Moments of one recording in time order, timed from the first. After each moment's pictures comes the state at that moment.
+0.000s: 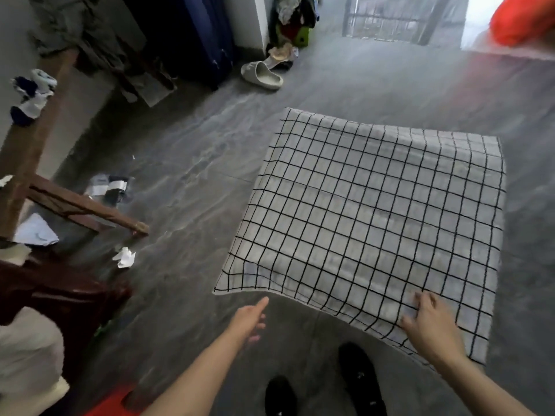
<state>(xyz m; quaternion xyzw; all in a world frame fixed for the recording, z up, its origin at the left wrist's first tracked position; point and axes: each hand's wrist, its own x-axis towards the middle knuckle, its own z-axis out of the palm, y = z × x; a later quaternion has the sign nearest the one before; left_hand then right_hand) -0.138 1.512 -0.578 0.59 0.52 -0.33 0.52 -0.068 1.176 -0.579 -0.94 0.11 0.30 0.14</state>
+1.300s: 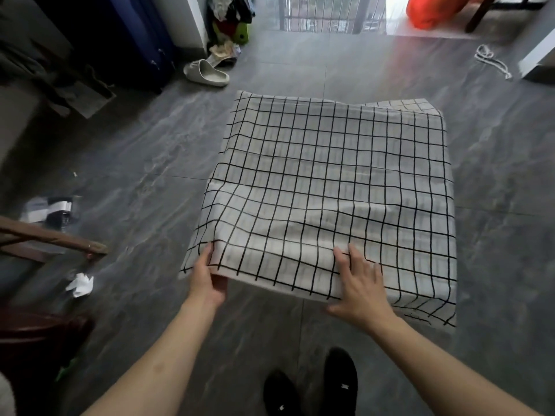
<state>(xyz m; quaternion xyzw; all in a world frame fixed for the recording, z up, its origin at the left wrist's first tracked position) -0.095 1.543 -0.591 0.36 0.51 -0.04 0.78 -0.120 1.253 -0.599 -0.96 -0.05 0.25 0.10</state>
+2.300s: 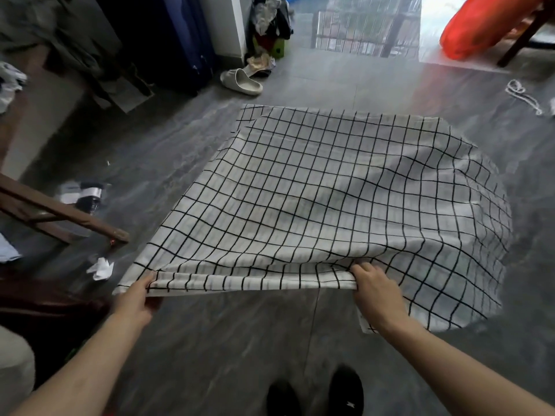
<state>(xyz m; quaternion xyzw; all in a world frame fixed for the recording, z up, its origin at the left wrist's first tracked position) -0.163 1.713 -0.569 0.40 0.63 0.05 0.66 -0.099 1.283 -0.583 -0.98 -0.08 0.19 0.08</state>
